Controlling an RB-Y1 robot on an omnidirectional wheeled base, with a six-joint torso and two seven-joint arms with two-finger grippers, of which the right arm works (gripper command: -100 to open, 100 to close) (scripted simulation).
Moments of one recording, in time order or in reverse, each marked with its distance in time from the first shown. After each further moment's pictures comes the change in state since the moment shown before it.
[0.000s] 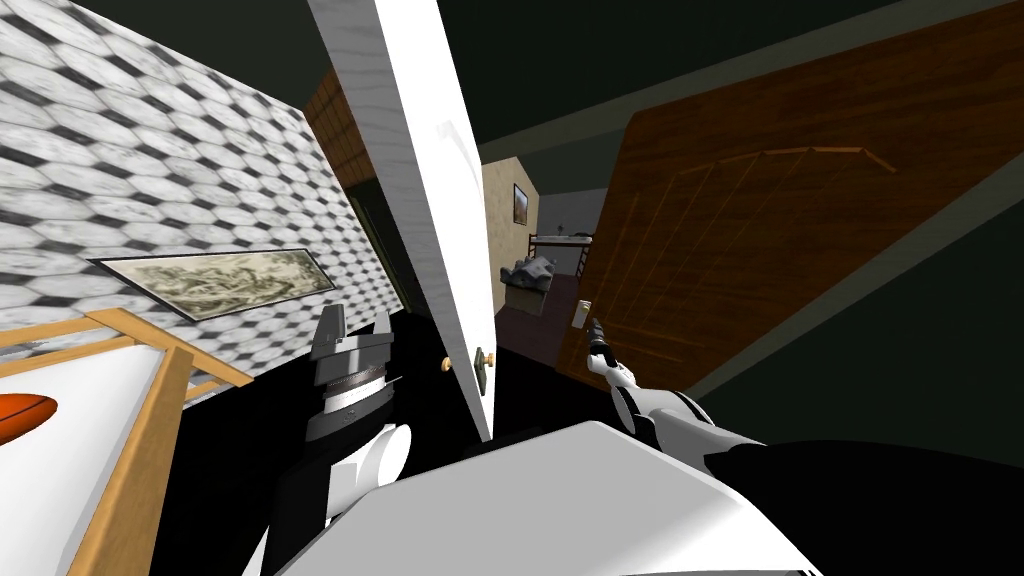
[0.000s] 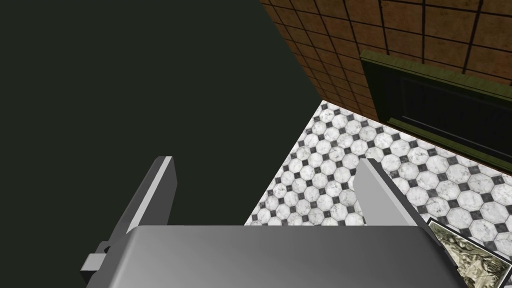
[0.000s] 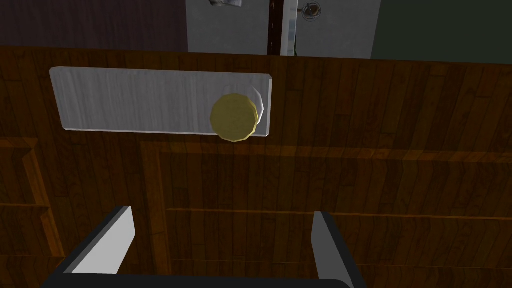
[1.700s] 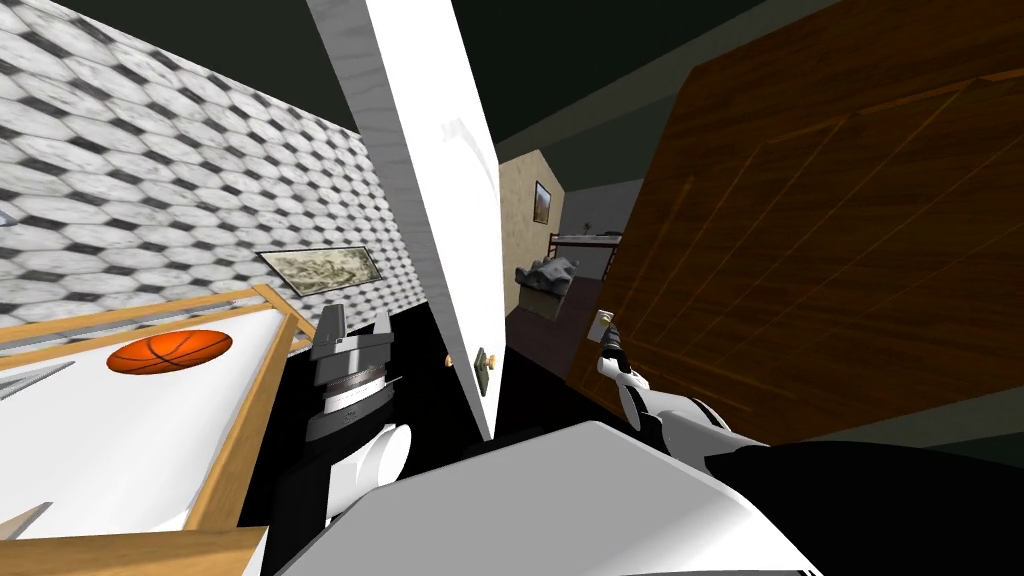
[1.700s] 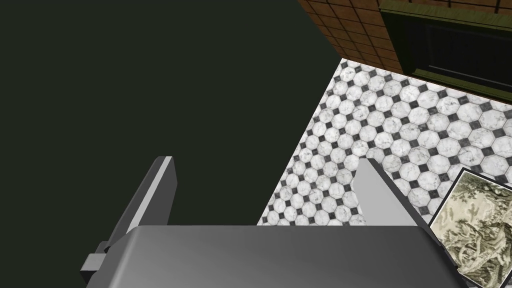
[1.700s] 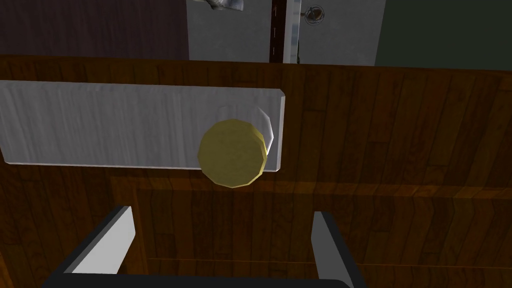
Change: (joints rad) arm 0.024 -0.040 -0.118 0.046 -0.059 -0.018 0.066
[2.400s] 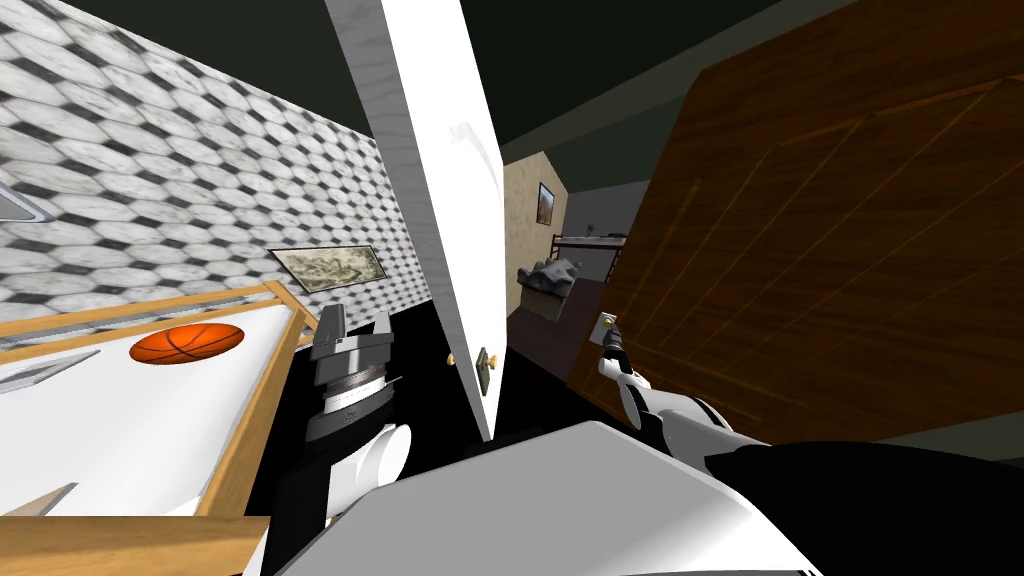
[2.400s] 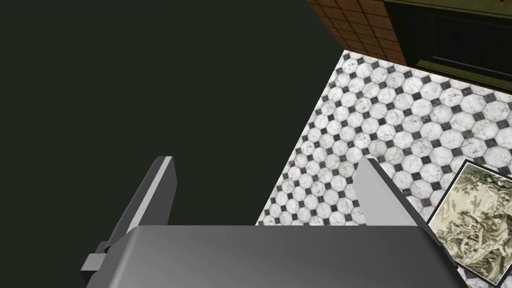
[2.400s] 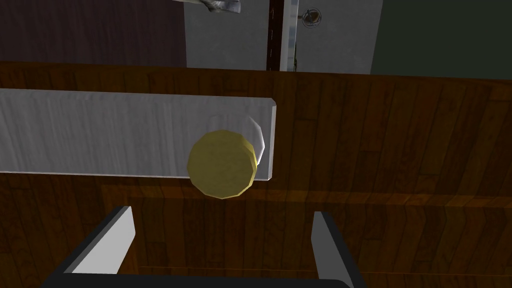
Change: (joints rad) arm -0.004 -0.010 -0.006 0.026 -0.004 -0.012 -0.002
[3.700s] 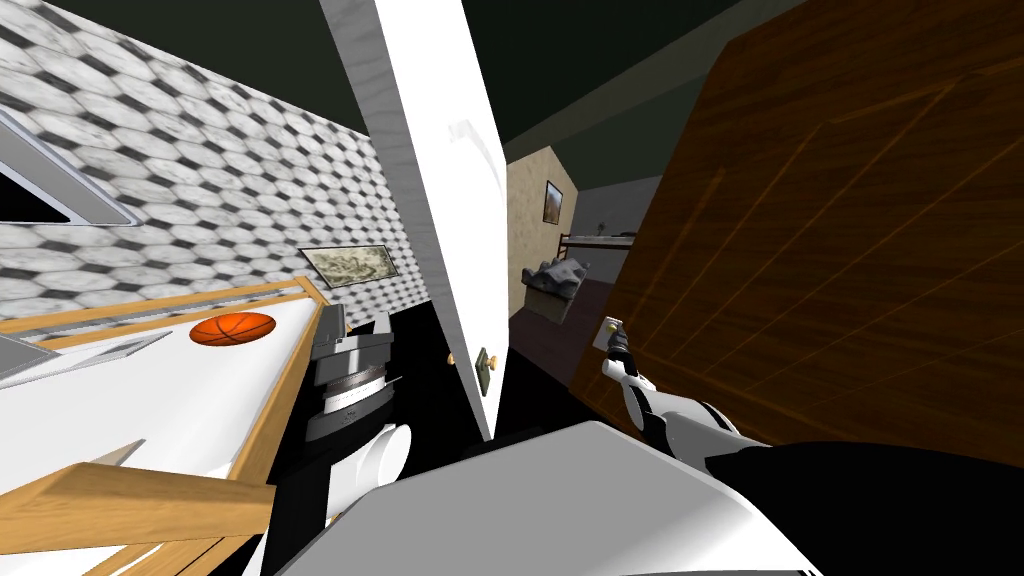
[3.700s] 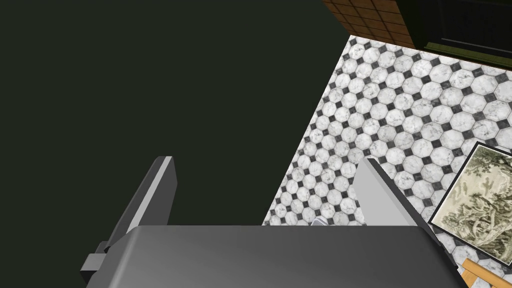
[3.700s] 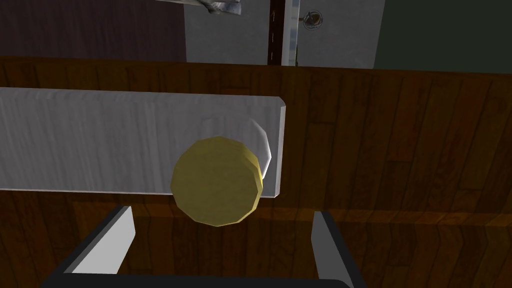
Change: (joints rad) arm 0.016 -0.011 -0.040 -0.002 -0.022 0.000 0.024
